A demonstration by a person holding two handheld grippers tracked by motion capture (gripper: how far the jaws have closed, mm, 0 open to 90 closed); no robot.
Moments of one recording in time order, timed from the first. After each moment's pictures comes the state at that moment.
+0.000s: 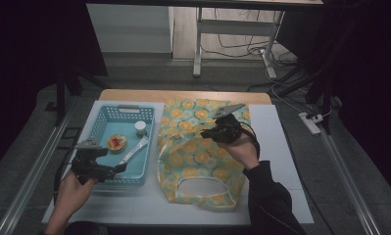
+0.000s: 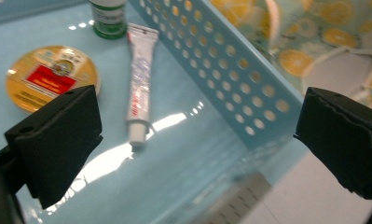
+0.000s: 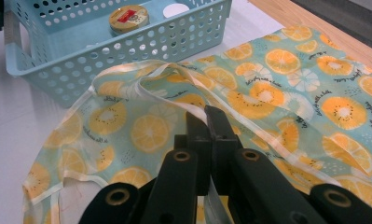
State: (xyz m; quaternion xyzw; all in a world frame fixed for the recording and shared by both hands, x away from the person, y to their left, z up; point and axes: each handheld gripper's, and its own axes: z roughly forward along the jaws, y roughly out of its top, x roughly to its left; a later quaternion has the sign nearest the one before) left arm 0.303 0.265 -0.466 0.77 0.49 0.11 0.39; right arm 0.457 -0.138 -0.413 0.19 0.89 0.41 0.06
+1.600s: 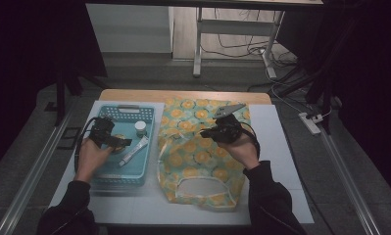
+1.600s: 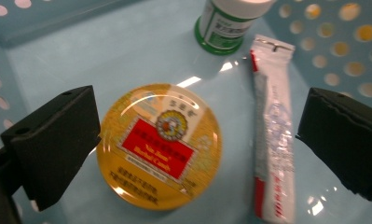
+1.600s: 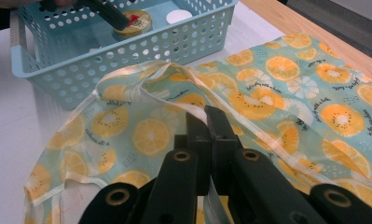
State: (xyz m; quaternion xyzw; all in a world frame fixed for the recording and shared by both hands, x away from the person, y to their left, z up) left arm 0.426 0.278 -0.501 0.79 0.55 0.10 0.26; right arm 0.454 -0.138 -0.410 0.18 0.89 0.42 0.07
